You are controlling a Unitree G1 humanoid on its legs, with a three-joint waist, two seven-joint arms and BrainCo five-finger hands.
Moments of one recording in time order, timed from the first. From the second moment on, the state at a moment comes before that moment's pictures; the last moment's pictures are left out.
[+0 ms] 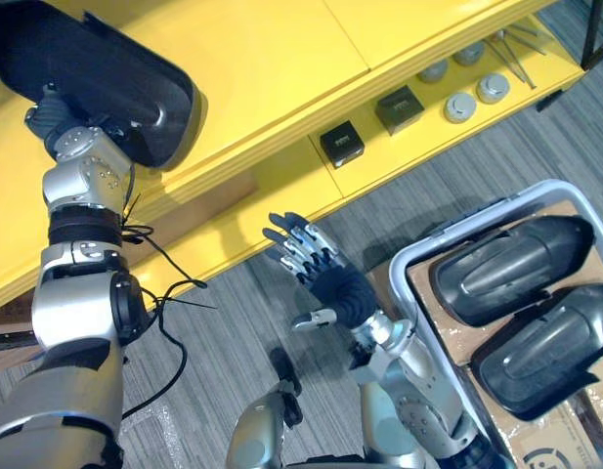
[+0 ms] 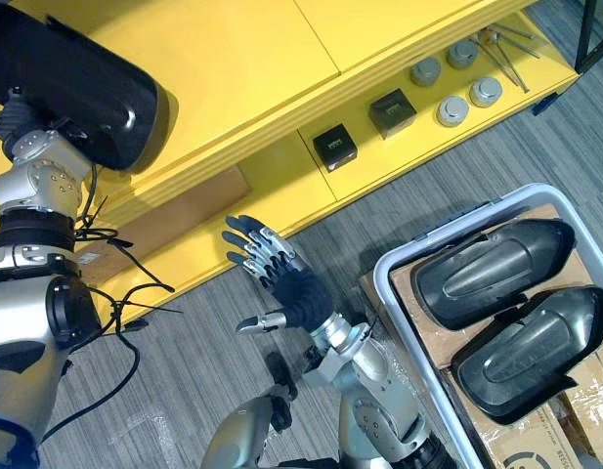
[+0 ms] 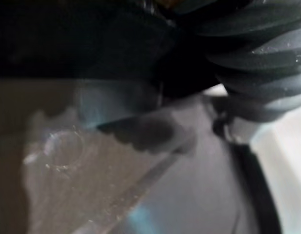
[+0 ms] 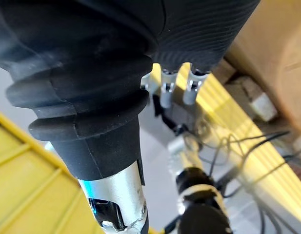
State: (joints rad) left arm -1.19 0.58 0.22 0.89 -0.50 0.27 0.75; right arm -0.07 -0.23 0.56 -0.36 0.62 -0.13 0.24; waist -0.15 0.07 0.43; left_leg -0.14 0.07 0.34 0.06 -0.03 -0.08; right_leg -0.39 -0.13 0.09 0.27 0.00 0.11
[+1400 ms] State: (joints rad) left arm -1.07 0.58 0.29 0.76 -0.41 0.01 0.74; right arm 0.11 -0.27 0.52 -0.34 0.51 -0.27 0.20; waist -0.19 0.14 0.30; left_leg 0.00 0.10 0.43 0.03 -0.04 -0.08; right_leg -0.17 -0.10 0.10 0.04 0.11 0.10
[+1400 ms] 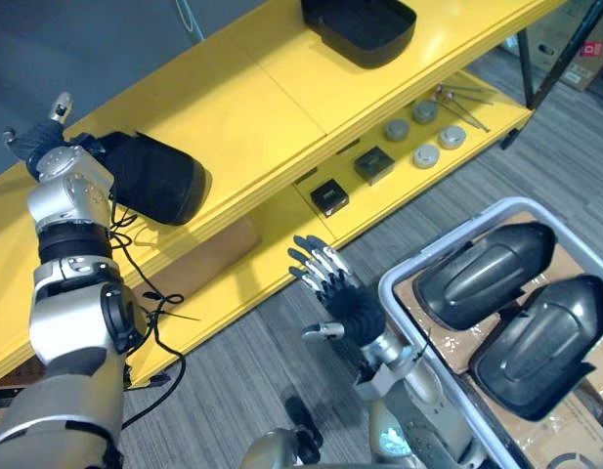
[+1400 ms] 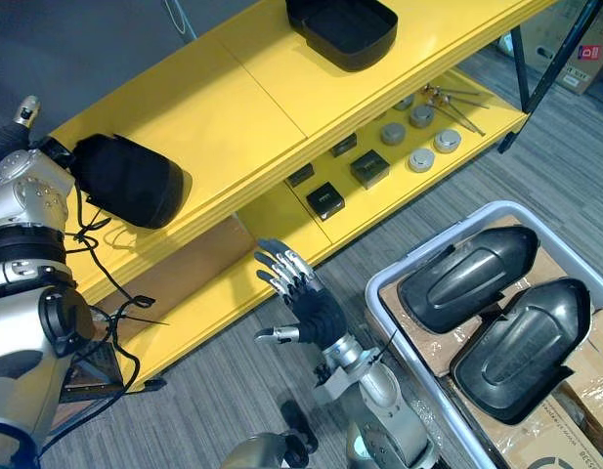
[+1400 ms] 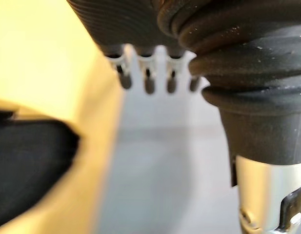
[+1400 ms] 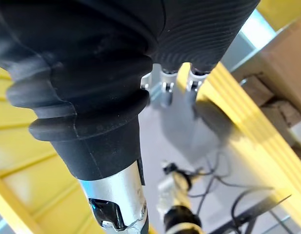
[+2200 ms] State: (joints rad) left arm 0.32 -0.01 0.10 -0.31 -0.34 -0.25 0.20; right arm 0.10 -0.12 0.13 -0.18 0.36 -0.34 -0.01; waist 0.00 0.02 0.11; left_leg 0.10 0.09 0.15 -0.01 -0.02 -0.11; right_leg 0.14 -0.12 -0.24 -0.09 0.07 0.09
